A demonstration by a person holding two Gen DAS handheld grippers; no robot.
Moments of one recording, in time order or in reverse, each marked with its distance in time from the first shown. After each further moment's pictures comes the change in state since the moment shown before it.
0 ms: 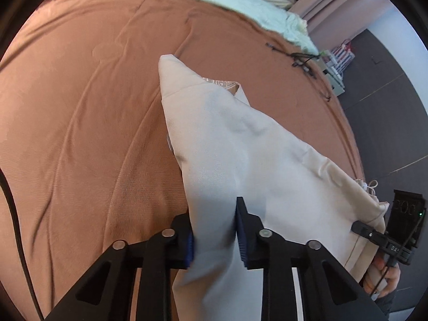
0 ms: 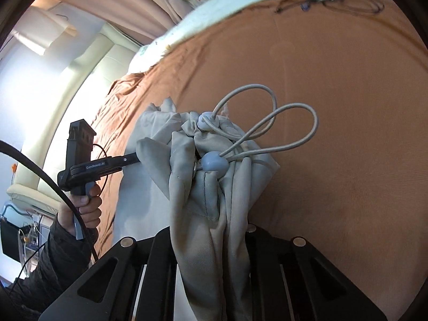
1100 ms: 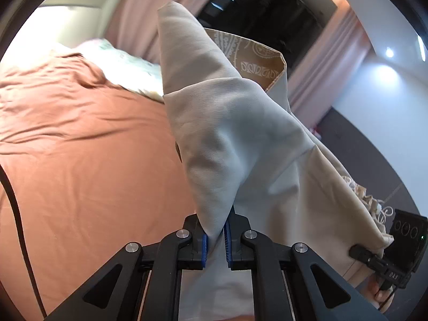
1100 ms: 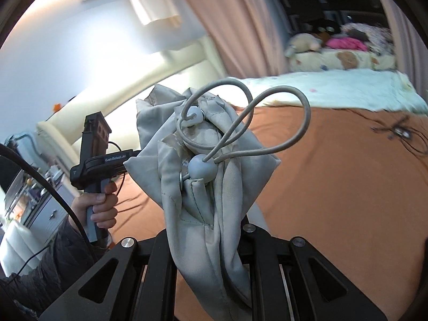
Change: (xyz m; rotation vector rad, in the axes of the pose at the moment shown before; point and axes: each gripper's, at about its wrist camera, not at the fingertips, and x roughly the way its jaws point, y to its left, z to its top) left arm -0.345 0.056 -0.108 -0.048 -0.530 -0.058; right arm -0.118 0.285 -0.158 -0.456 -0.218 0.121
